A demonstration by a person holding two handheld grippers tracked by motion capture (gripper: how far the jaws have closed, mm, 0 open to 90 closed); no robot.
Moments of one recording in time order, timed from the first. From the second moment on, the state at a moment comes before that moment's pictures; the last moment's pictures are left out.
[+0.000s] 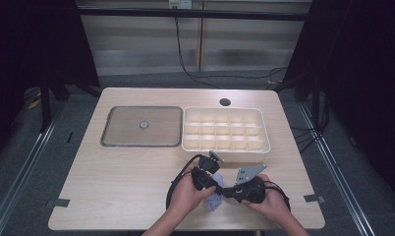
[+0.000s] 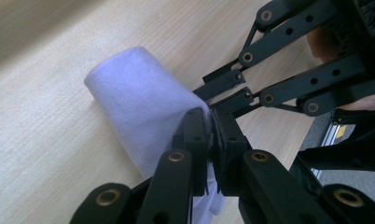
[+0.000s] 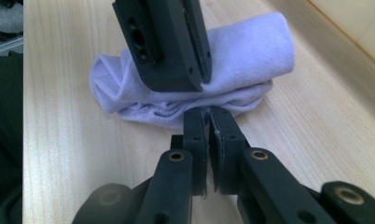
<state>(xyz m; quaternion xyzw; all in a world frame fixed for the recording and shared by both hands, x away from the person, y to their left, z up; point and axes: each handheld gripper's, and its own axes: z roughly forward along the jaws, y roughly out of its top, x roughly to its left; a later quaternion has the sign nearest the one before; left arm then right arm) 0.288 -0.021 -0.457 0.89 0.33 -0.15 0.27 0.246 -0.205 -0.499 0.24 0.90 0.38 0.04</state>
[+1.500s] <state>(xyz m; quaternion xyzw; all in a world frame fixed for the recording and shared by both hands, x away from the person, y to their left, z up) 0.276 -0.023 -0.461 0.90 0.31 -0.11 0.28 0.273 -0.192 -0.476 0.26 0.88 0.40 0.08</state>
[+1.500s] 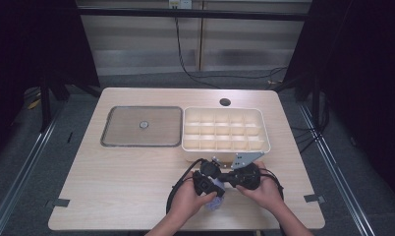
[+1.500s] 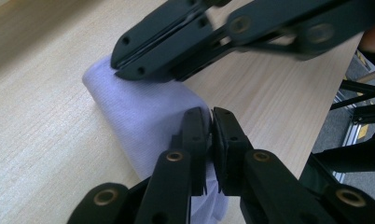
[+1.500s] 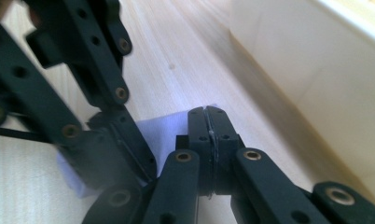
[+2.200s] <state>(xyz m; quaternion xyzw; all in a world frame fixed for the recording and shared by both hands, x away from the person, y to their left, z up) 0.281 -0.011 -0.440 0.90 0.30 -0.12 0.29 0.277 -0.192 -0.492 0.26 0.88 0.40 0.06</state>
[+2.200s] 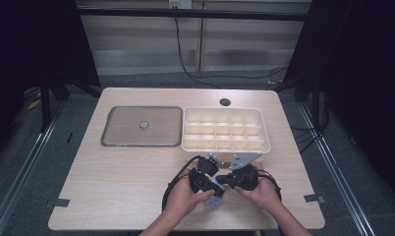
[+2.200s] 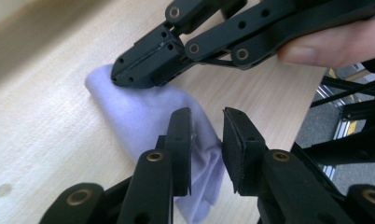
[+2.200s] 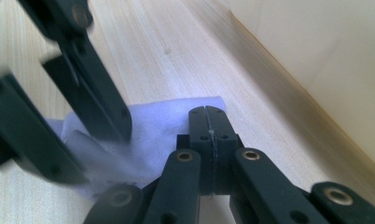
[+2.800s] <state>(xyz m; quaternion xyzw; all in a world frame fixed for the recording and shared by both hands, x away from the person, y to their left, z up) 0.269 -0.016 -0.464 0.91 0.30 -0.10 0.27 0.275 -0.194 -0.493 0.26 0.88 0.40 0.07</state>
